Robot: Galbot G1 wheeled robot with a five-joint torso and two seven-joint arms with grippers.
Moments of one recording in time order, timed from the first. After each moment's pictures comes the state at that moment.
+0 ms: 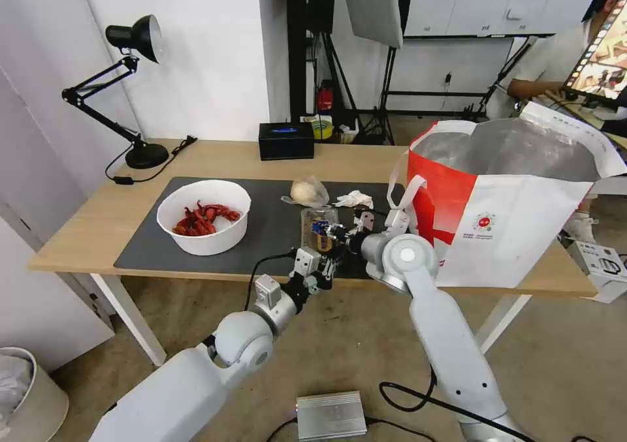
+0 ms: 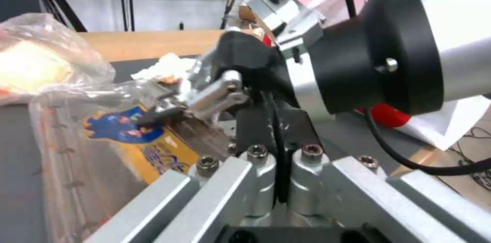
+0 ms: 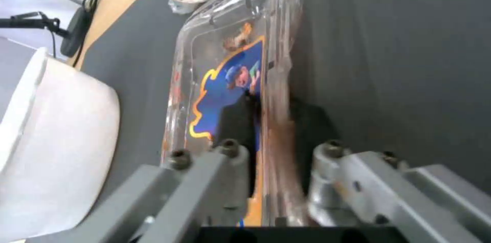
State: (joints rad) left arm 0.87 -1.01 0.22 -1.82 -0.63 0.00 -0.04; right arm -0.76 1.42 0.23 1.67 1.33 -0.72 0.63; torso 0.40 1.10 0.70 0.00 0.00
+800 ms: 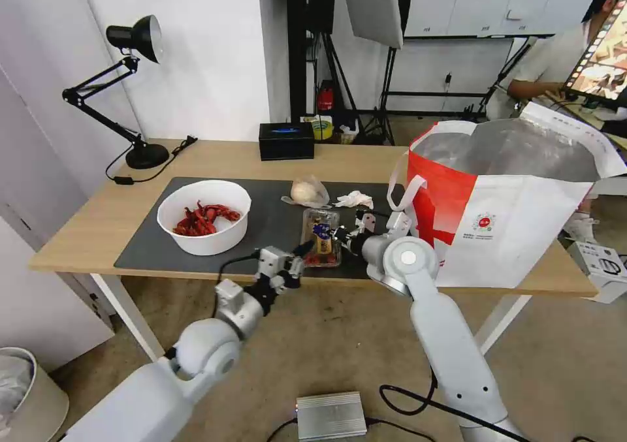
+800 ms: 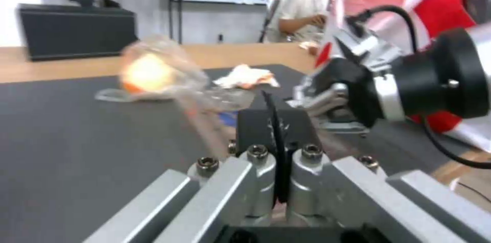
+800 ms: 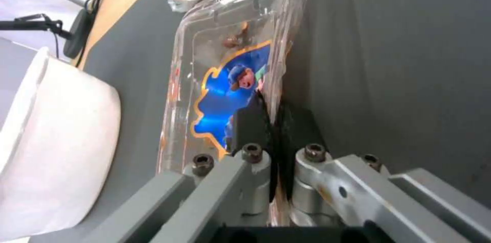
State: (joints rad) left arm 1.11 -0.91 -0.05 -1.95 -0.62 -0.04 -0.01; right arm -0.78 1.41 0.24 1.68 1.32 -0.72 0.61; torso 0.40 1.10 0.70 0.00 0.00
